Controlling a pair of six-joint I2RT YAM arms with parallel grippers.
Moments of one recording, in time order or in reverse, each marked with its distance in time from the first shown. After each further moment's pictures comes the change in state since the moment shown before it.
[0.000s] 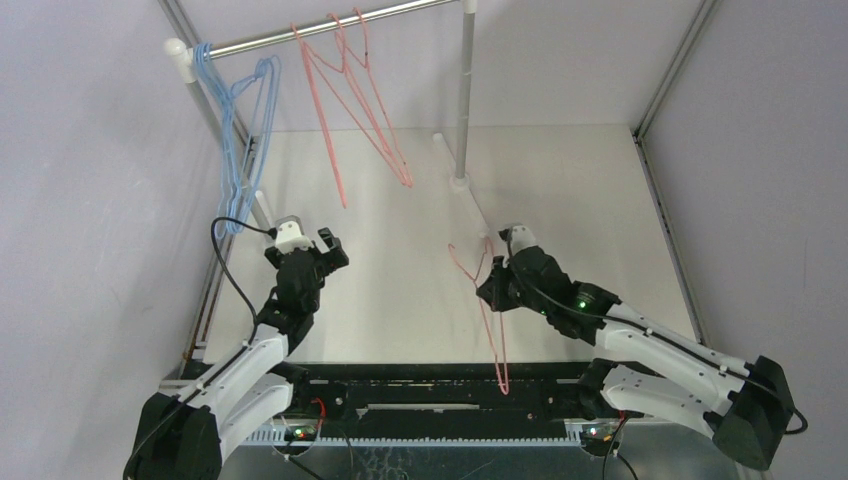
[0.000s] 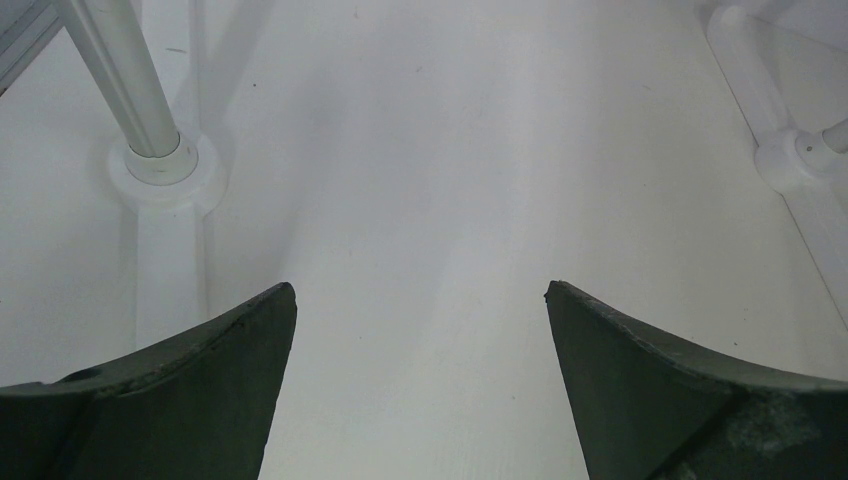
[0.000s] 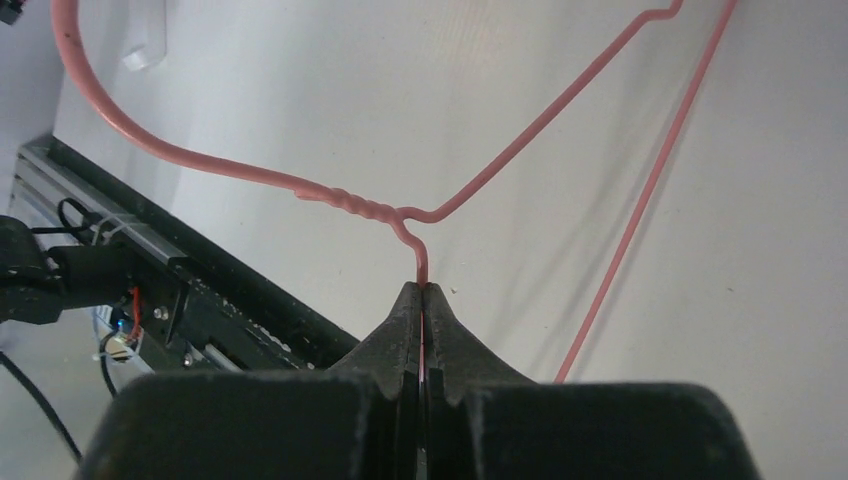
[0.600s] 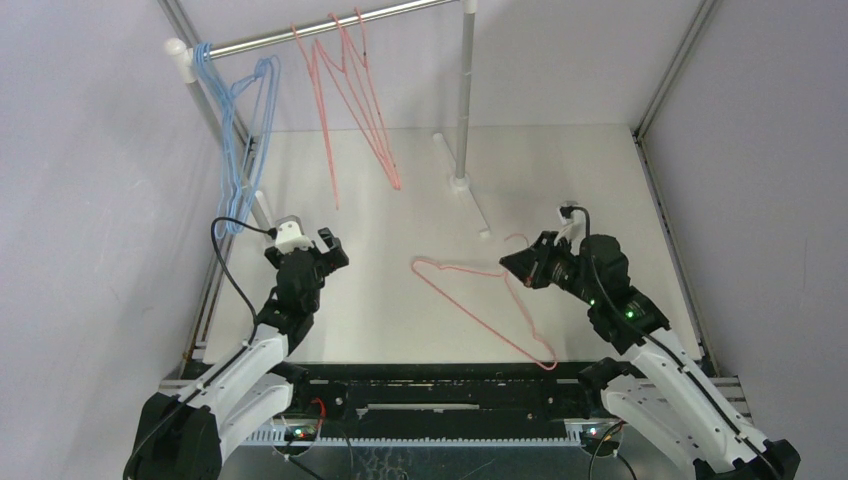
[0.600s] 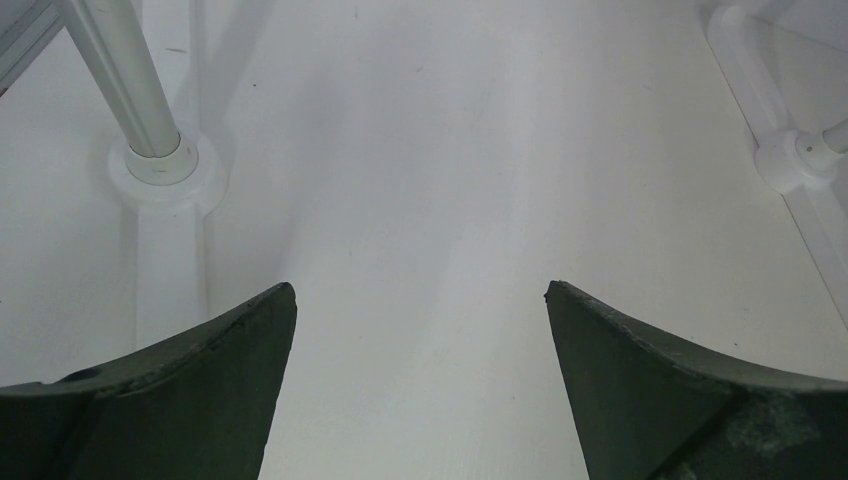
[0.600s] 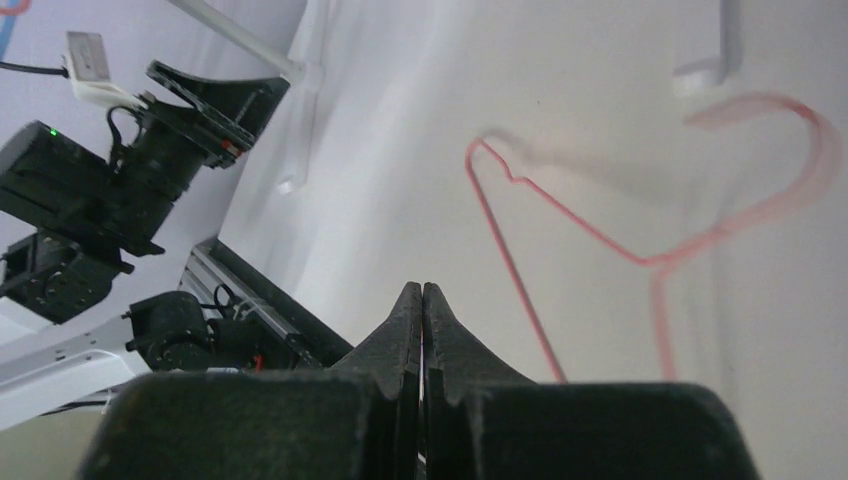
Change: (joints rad) left arm 0.000 0.000 0.000 0.000 0.000 0.000; right arm -0.304 -0.218 -0.005 0.074 -0.272 0.037
